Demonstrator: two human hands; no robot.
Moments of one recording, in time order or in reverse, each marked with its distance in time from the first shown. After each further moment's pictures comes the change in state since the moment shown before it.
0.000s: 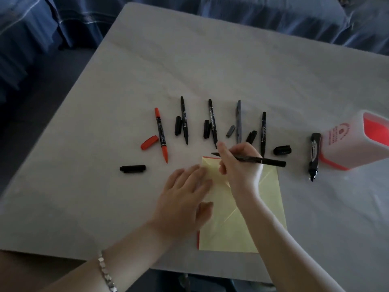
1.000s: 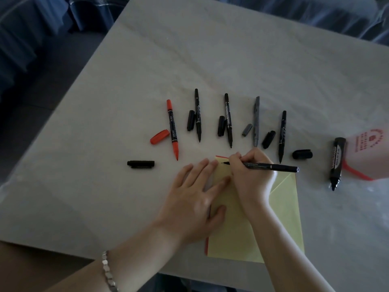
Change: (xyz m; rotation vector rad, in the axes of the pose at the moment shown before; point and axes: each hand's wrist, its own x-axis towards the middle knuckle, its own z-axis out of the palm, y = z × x) left_hand 0.003 -0.005 -0.005 -0.043 -0.087 -0.134; right_hand 0.003 0.027 0.013 -0.348 0.095 -0.203
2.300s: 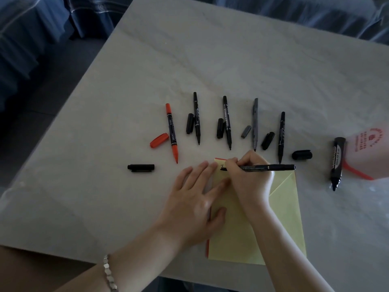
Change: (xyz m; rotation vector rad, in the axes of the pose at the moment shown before) left_hand 0.001 0.000 0.002 -0.004 0.022 0.002; right_hand -0.001 -0.002 -0.001 0.034 -0.055 -0.002
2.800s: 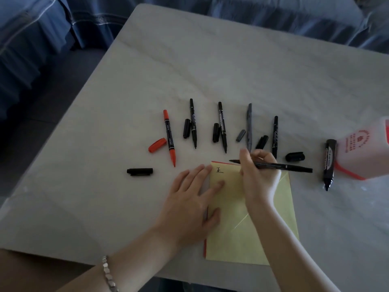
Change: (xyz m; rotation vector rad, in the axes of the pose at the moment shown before) left_hand -0.001 -0.003 0.001 0.032 0.055 0.064; right_hand 0.009 -0.013 -0.014 0.308 0.074 0.283
